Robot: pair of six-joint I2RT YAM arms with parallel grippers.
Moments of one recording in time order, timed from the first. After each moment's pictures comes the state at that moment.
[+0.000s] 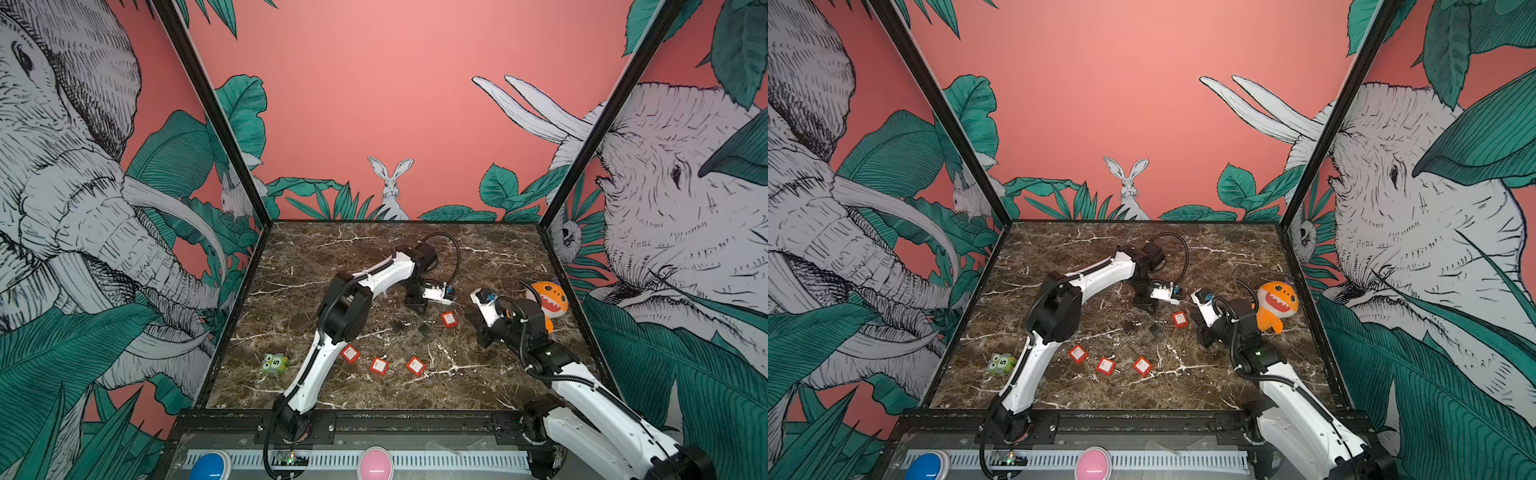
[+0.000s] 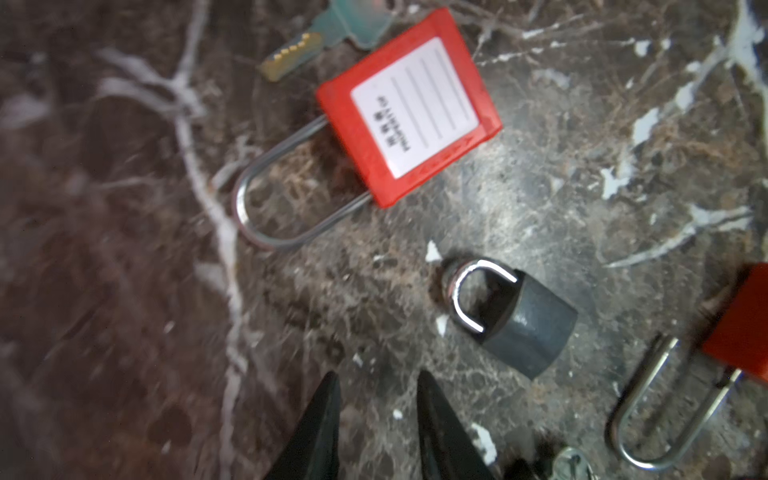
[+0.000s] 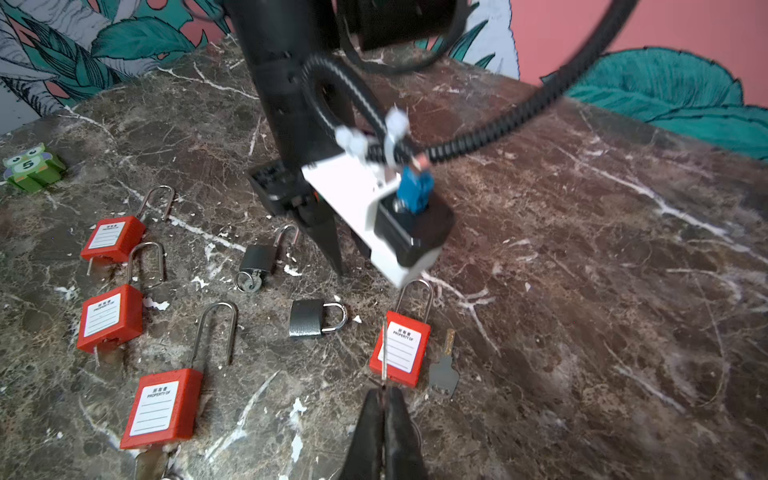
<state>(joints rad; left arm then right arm) -0.72 2.31 1.97 -1.09 0.35 1.04 0.37 0.84 0.42 -0.13 -0.33 -0.14</state>
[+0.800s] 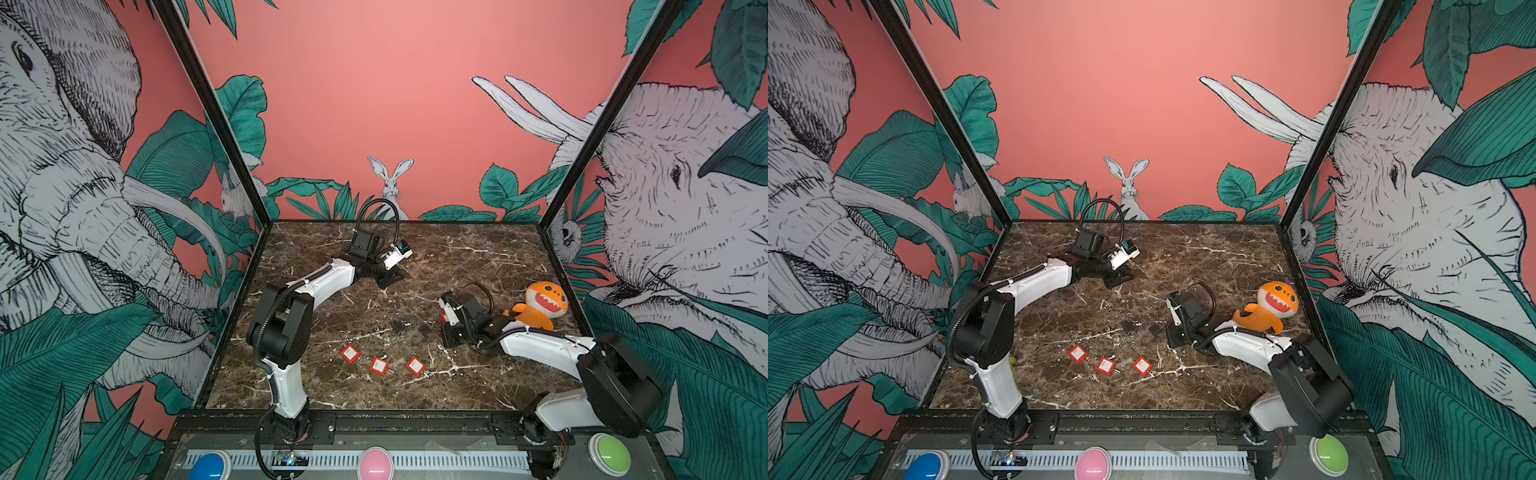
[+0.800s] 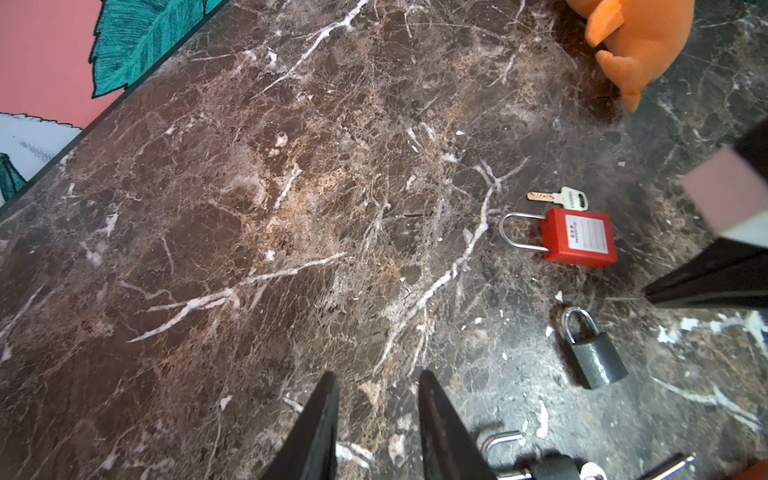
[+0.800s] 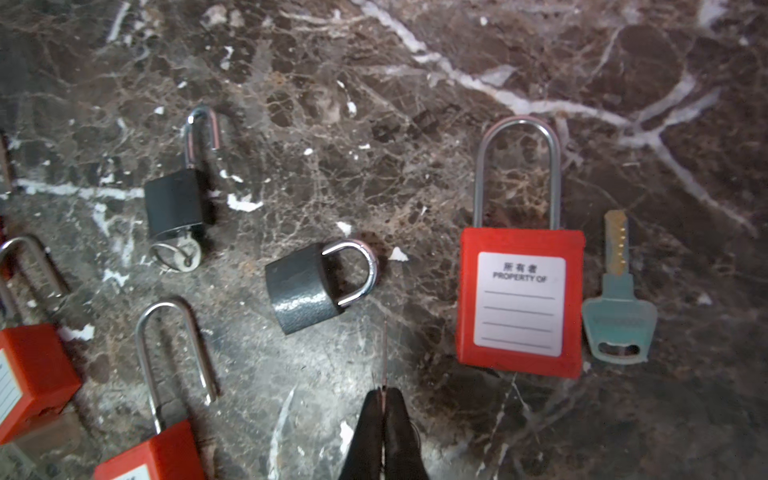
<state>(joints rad) -0.47 1.84 1.33 -0.33 0.50 0.49 0.68 1.43 0.65 -0.22 -0.07 0.34</state>
